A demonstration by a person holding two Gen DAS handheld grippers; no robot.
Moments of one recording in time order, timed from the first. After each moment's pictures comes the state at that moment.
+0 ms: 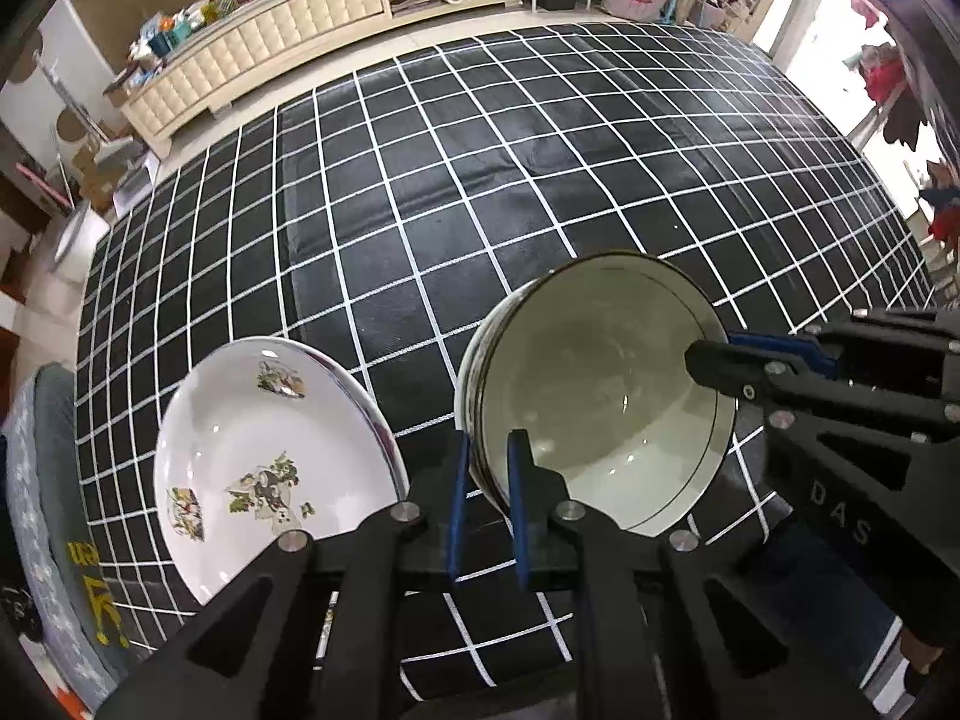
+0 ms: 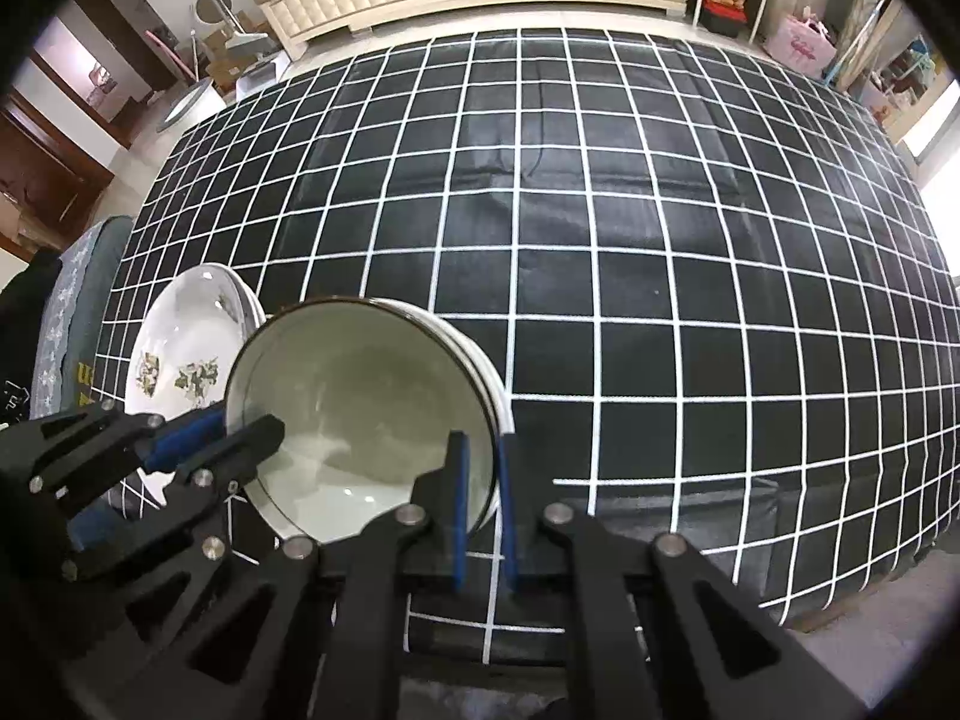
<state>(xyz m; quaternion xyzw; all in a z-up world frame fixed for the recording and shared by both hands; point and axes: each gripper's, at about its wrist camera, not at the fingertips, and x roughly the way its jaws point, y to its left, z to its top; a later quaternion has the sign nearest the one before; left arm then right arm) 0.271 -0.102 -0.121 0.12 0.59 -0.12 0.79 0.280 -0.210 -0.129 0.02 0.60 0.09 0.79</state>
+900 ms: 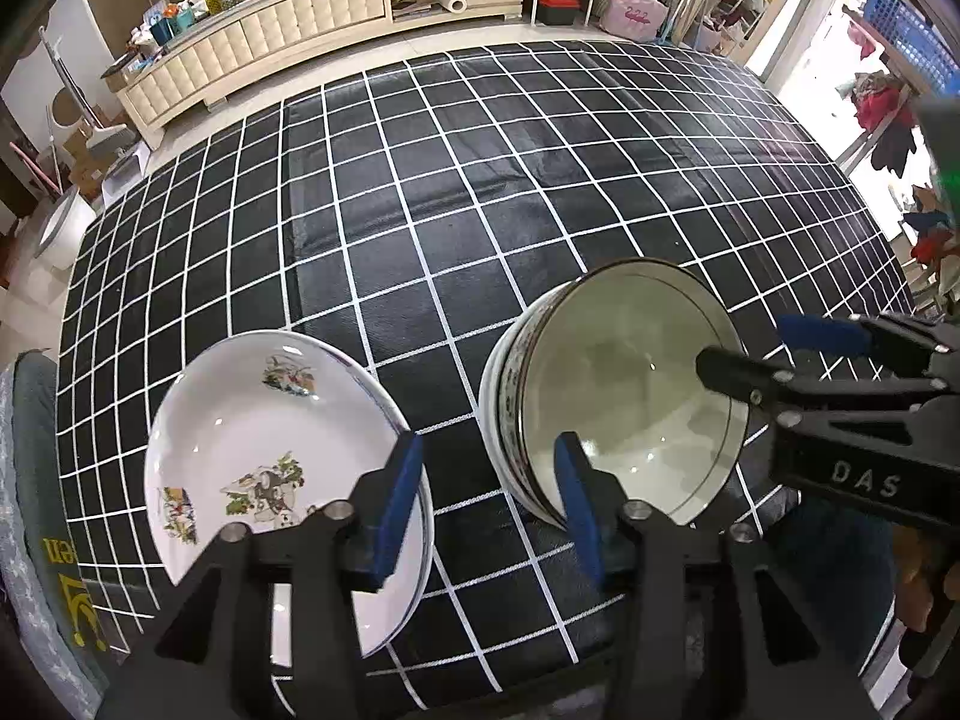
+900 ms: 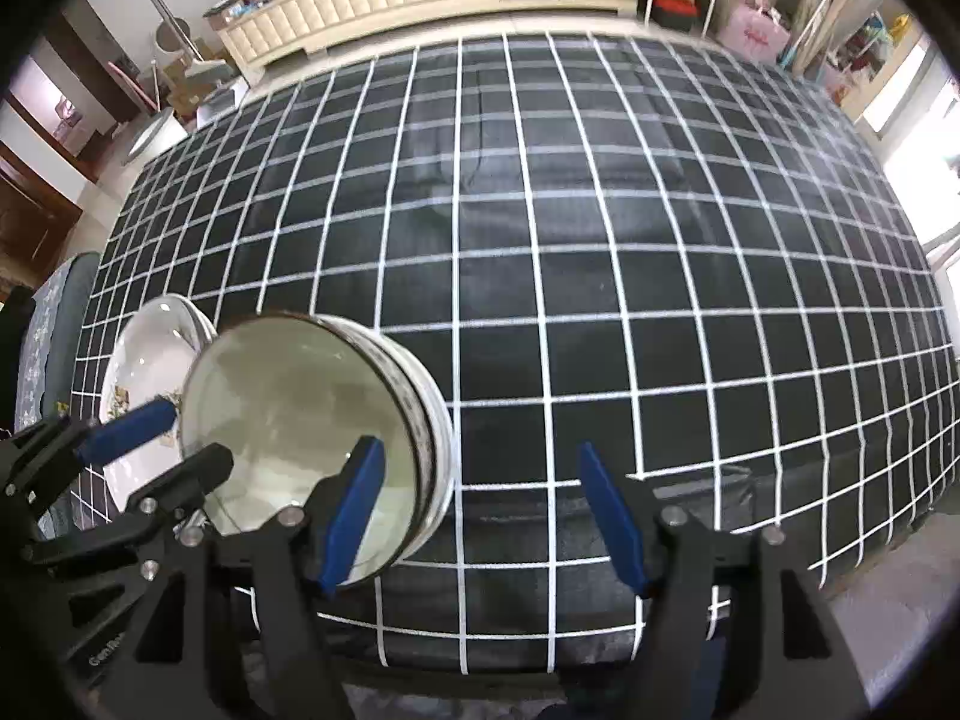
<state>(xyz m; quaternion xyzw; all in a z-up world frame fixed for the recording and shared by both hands) 0.279 -0.076 -0.123 0.07 0.58 -0.14 0.80 0.281 -0.228 -0.139 0.04 0.60 0.05 0.80</state>
